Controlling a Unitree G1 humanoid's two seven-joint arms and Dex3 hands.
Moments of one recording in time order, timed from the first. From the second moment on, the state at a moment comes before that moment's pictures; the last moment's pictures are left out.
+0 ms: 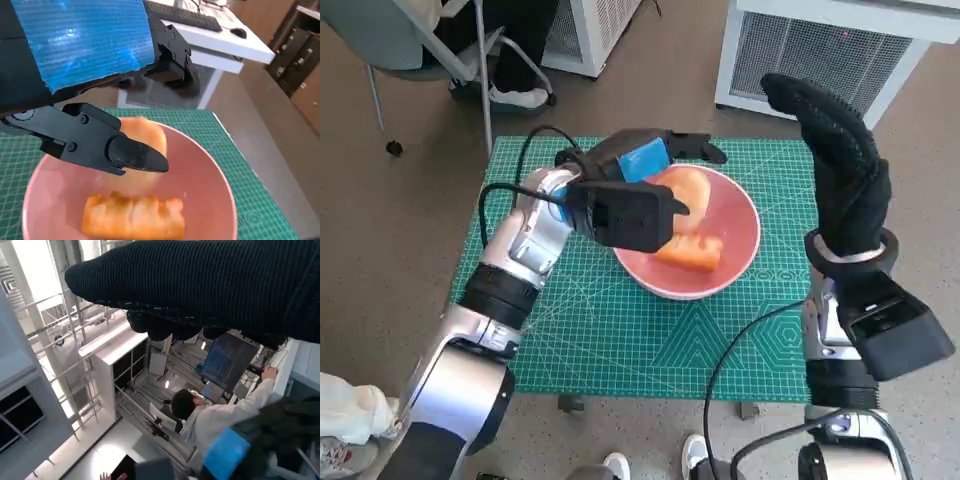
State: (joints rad) left arm -1.10 0.26 -0.33 0.82 0.39 -0.25 -0.44; right arm -0.72 -0.16 -0.12 0.48 0.15 -0.86 0.28
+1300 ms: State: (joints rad) left arm -0.70 0.13 0.05 0.37 -0.16 -0.52 -0.30; right arm -0.82 -0.17 -0.14 0.47 0.16 -0.82 0.27
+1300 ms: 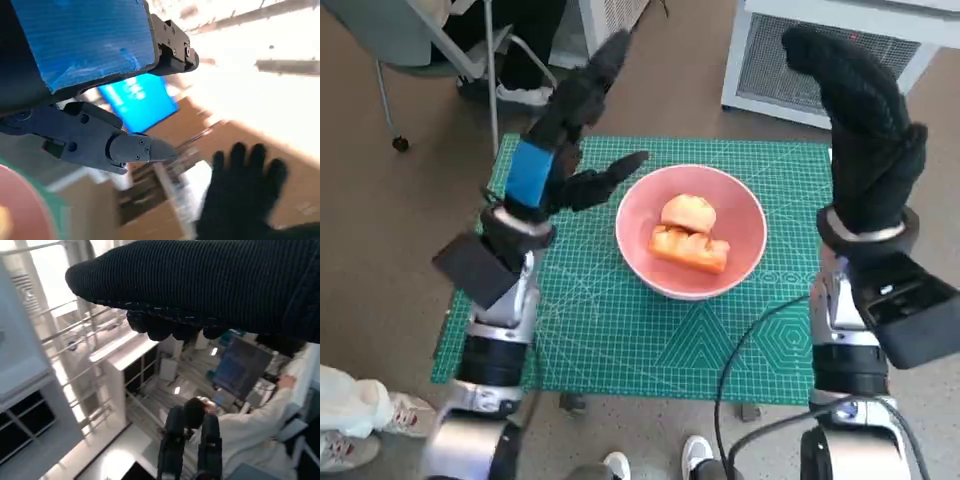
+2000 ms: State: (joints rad) left arm -0.64 0.11 0.06 0.26 -0.17 -0.54 -0.31; right arm -0.85 -0.17 -0.11 0.49 0.19 -0.79 0.31
